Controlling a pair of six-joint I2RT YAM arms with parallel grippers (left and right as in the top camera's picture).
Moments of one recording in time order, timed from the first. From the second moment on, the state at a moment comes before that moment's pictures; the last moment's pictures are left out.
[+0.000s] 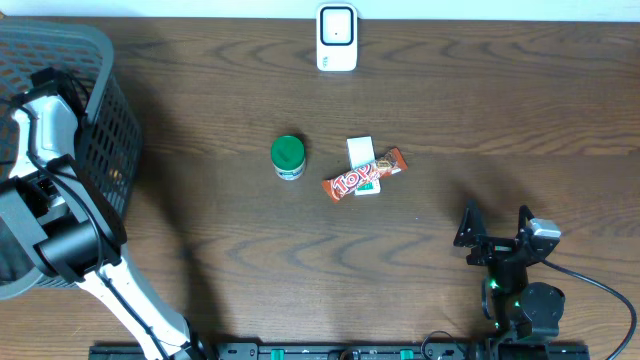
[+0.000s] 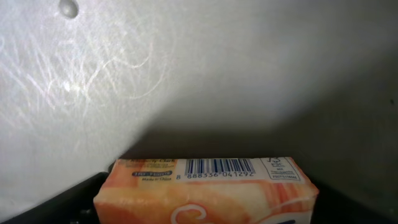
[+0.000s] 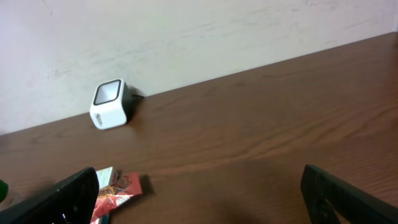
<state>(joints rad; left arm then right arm) 0.47 2.18 1.71 -1.06 -0.07 -1.14 -0.03 0.01 0.01 -0.07 -0.03 0.29</state>
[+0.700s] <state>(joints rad) 0.48 2.18 1.71 -1.08 -0.07 -1.13 -0.03 0.01 0.01 -0.07 -0.03 0.29</state>
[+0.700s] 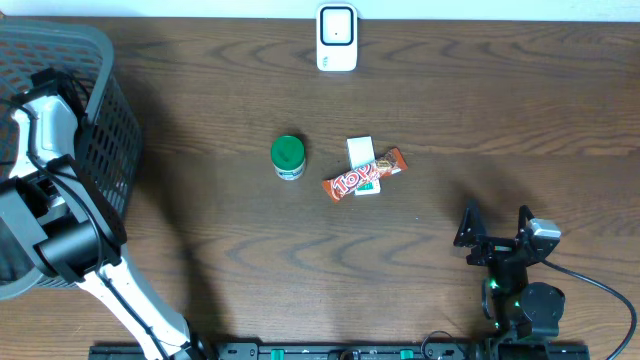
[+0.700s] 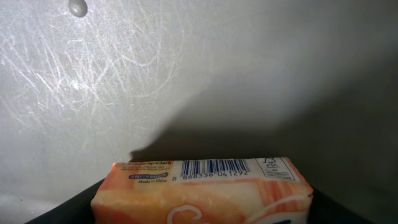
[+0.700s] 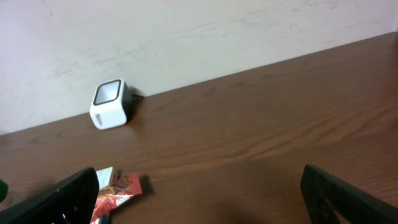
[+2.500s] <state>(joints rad) 0.59 1.34 1.74 -1.14 0.14 -1.03 -0.03 0.01 0.01 -0.07 -0.03 0.29</state>
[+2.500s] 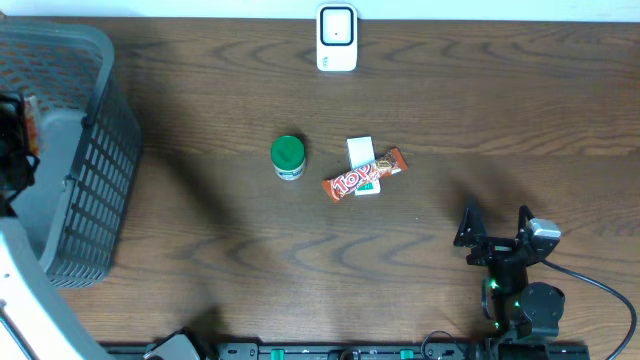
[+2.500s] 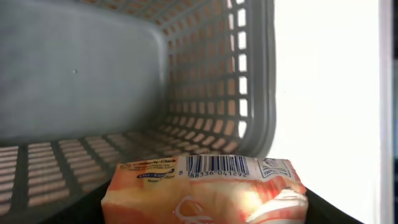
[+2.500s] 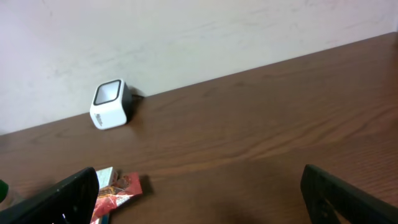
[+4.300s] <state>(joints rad) -0.74 1.88 1.73 -1.23 -0.28 -1.04 -0.03 0.01 0.01 -0.07 -0.03 0.29</state>
